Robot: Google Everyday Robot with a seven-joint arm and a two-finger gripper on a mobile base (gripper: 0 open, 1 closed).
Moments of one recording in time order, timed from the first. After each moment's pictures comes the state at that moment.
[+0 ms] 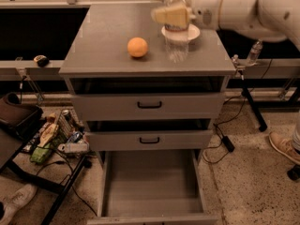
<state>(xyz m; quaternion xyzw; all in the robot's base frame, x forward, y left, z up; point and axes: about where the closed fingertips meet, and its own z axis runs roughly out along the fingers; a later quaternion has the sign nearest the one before) 0.689 -0.057 1.023 -0.40 0.64 0.27 0.59</state>
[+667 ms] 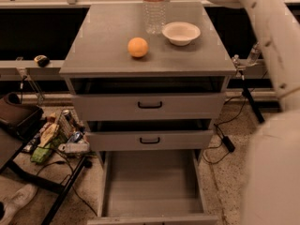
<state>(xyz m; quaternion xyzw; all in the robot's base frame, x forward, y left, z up) 0.782 -0.001 1.069 -0.38 0.64 0.29 0.60</state>
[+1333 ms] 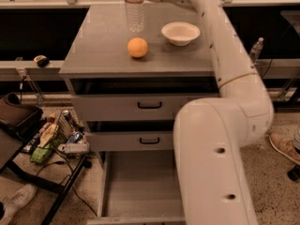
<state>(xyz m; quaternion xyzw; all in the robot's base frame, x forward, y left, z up) 0.881 0.054 1.038 -0.34 0.64 0.31 0.61</state>
